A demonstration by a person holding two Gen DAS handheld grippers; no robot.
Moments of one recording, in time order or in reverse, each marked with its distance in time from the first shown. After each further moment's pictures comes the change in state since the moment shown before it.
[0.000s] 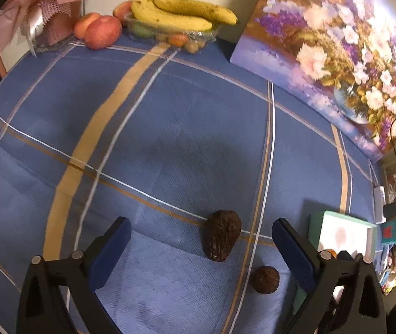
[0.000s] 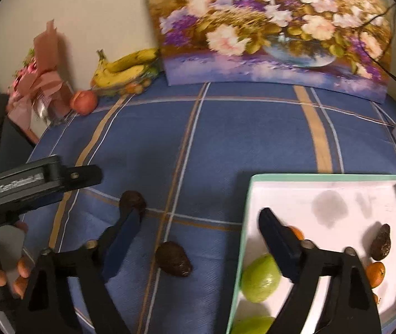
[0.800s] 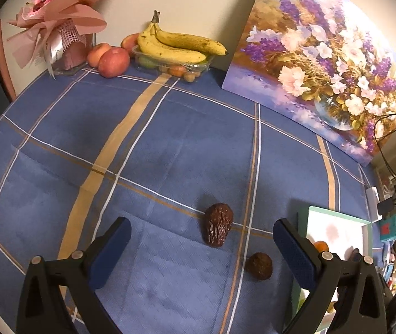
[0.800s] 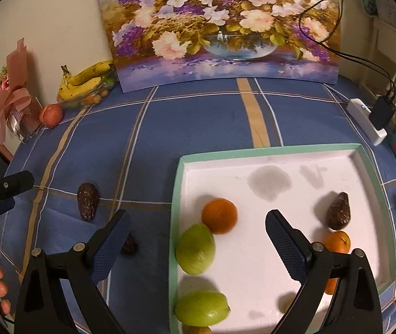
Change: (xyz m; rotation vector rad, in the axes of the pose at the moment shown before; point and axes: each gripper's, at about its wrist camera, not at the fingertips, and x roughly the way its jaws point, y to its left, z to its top) left arm -0.055 -0.003 -0.023 0.035 -0.150 0.015; right arm -0.030 -0.050 -0.026 0.124 -0.079 -0.146
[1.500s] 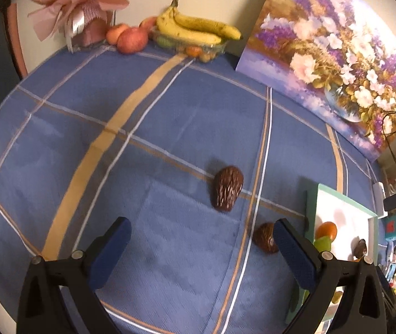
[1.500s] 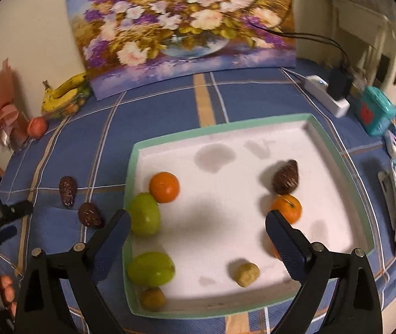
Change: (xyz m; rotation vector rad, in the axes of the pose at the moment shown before) left arm -0.005 0.003 -0.042 -0.051 0.017 0.039; right arm -0.035 -0.050 -0.035 0.084 -0.019 -0.061
